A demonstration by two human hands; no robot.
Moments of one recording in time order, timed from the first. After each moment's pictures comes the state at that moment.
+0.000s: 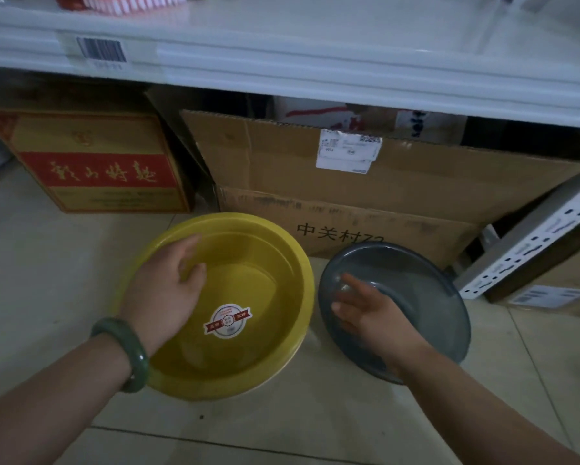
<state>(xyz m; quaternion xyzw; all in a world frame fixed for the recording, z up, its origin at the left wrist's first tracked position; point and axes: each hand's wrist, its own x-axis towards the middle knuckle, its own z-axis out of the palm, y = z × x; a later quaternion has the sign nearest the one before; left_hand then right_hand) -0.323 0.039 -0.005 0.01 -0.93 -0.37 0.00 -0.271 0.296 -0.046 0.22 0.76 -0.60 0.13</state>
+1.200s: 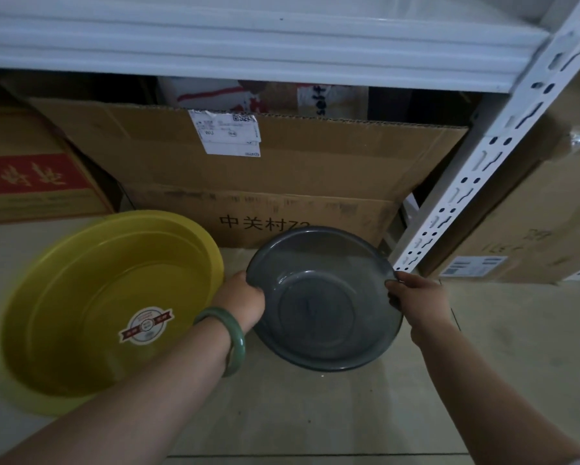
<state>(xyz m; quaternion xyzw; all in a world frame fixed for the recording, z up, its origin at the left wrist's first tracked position) -0.319 0.242 -0.070 0.08 -0.89 -0.38 -0.23 -0.252 0.482 -0.093 0.45 0.66 -0.59 -0.09</state>
